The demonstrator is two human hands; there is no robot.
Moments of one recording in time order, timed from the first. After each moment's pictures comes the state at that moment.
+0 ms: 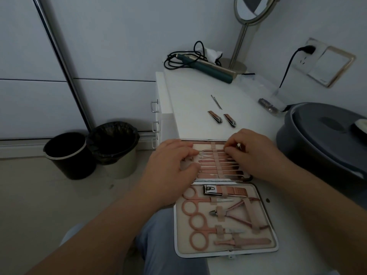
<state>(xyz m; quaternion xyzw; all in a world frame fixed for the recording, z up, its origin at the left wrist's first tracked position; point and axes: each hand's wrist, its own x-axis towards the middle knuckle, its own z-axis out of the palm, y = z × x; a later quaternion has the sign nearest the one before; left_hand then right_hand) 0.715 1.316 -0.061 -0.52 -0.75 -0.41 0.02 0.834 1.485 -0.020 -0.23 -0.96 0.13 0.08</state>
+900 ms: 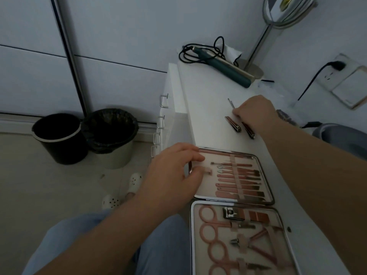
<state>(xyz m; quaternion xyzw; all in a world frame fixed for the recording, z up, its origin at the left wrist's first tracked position) 0.694 1.312 -0.071 -0.43 -0.75 -0.51 -0.03 0.699 1.581 -0.020 -0.47 -0.88 0.02 0.09</state>
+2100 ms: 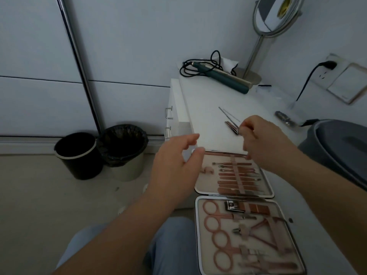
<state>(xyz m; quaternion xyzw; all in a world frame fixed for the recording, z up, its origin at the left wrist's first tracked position) 0.703 1.307 -0.042 -0.34 -0.74 -0.58 -0.04 0.787 1.466 0.011 -0.31 -0.92 0.20 0.15</state>
